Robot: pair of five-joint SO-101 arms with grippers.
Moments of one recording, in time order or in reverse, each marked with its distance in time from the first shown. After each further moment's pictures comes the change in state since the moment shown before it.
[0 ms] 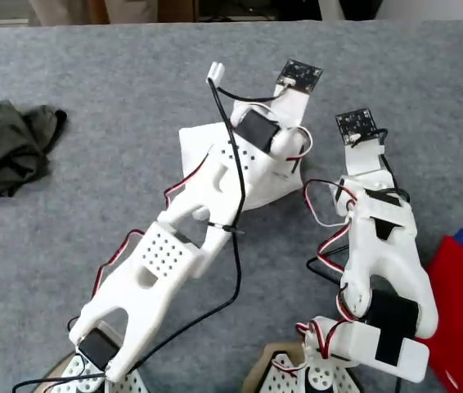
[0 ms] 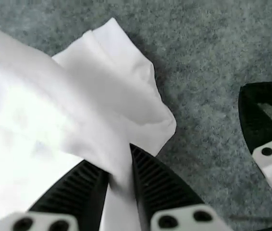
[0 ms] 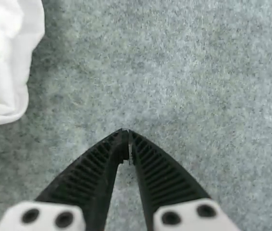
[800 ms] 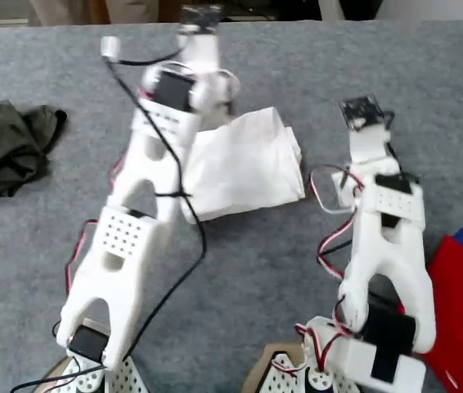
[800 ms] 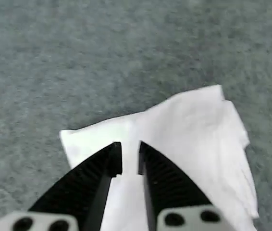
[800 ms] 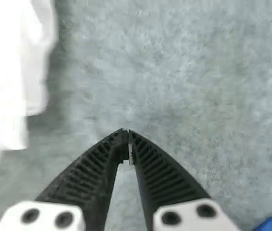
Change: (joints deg) left arm -18.7 -4.6 -5.5 3.6 4.8; right arm -2.4 -6.0 -11.2 20.6 0.0
